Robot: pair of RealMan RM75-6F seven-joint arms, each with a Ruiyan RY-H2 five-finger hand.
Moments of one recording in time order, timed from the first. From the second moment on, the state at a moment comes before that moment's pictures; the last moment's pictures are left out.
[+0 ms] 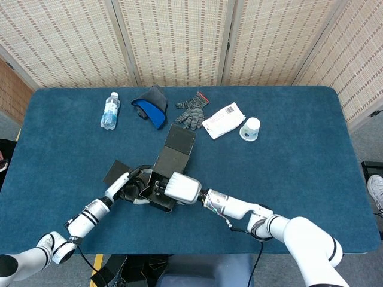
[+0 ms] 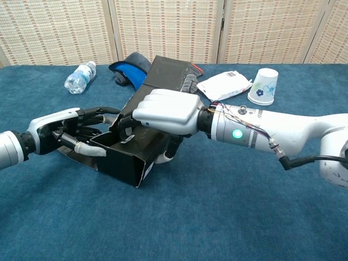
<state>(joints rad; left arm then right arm) -0.70 -1.70 0.06 -0.91 1.60 1.01 -1.34 1.08 -1.91 -0.05 -0.77 -1.79 1.10 0.20</state>
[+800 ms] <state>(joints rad) -0.70 -1.69 0.06 -0.92 1.59 1.01 -1.35 1.07 -1.88 -0.09 -0.79 -1.82 1.10 0.19</state>
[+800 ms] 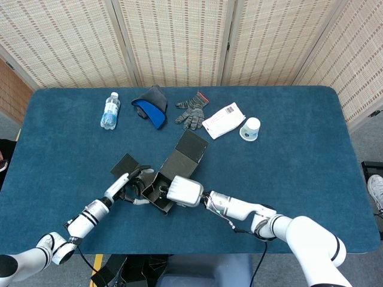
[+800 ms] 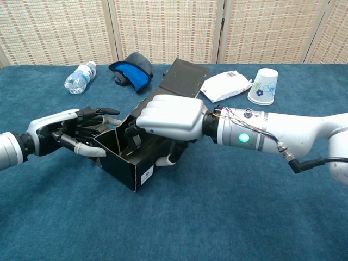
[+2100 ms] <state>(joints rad) -0.70 -1.68 0.06 -0.95 1.58 0.99 -1.32 1.09 -1.79 -0.09 -0.90 -1.82 1.06 0.19</state>
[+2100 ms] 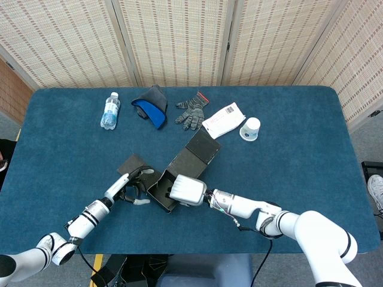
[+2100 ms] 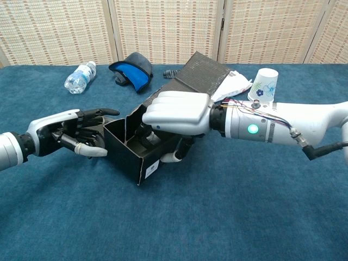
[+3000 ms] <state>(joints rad) -0.68 -1.68 0.04 -0.97 1.54 0.97 -1.25 1.03 -1.76 -0.06 -0.97 -1.79 1.12 0.16</state>
